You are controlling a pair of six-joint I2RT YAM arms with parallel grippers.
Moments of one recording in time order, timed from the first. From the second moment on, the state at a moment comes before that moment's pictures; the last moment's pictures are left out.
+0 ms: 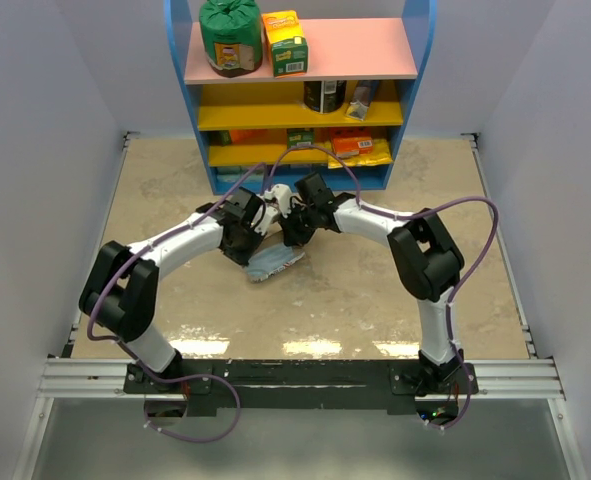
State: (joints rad) left arm -0.54 1.64 1.10 -0.69 0.01 0.08; right arm 0.65 2.05 1.45 -0.32 -0.41 -0.24
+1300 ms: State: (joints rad) left arm -0.53 1.63 1.09 -0.64 -0.01 0.06; right arm 0.67 2.03 1.43 -0.26 -0.30 -0.16
